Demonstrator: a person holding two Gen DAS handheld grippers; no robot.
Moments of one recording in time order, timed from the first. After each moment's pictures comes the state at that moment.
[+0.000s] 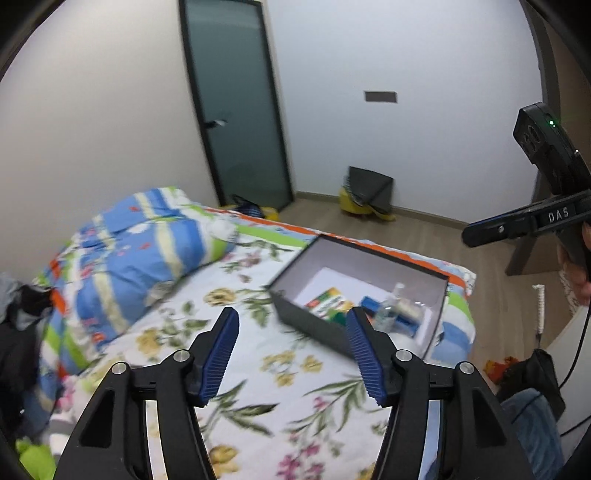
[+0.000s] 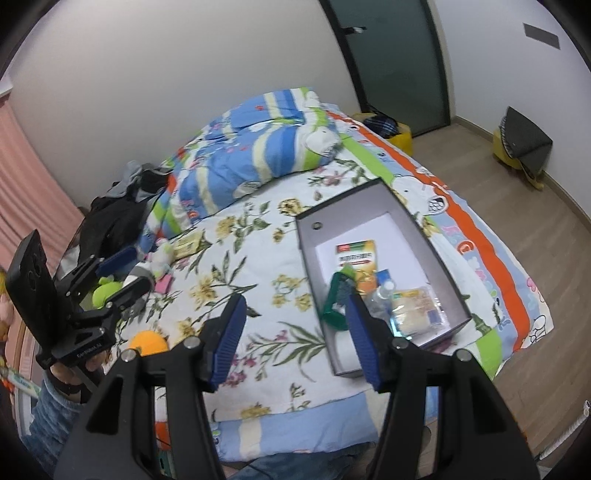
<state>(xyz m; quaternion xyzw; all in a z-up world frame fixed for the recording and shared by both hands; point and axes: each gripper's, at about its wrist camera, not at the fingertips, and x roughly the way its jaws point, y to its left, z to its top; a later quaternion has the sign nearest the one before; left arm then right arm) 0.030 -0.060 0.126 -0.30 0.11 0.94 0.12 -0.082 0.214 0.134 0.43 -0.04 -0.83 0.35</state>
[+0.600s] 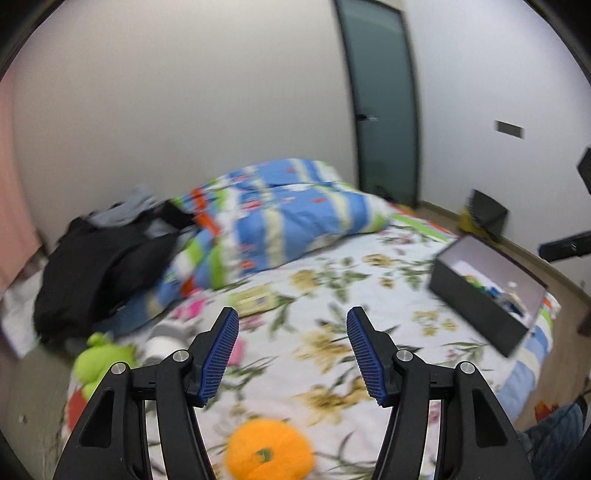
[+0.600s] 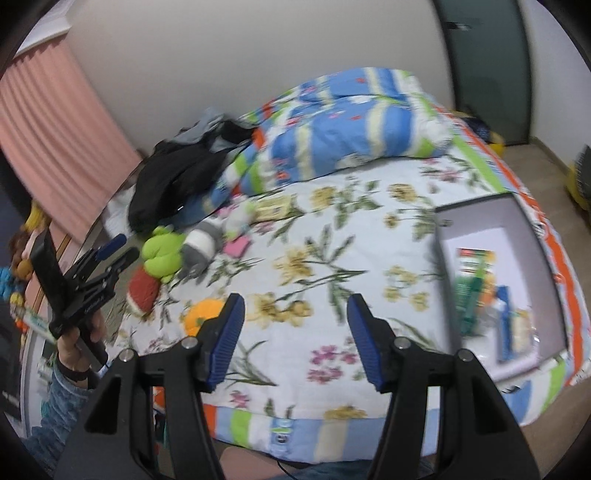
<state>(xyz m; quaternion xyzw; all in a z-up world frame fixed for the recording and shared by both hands) 0.159 -0.287 0.146 -0.29 0.03 0.95 -0.12 -0.003 0.041 0.160 0.44 0.02 -0.76 0.49</state>
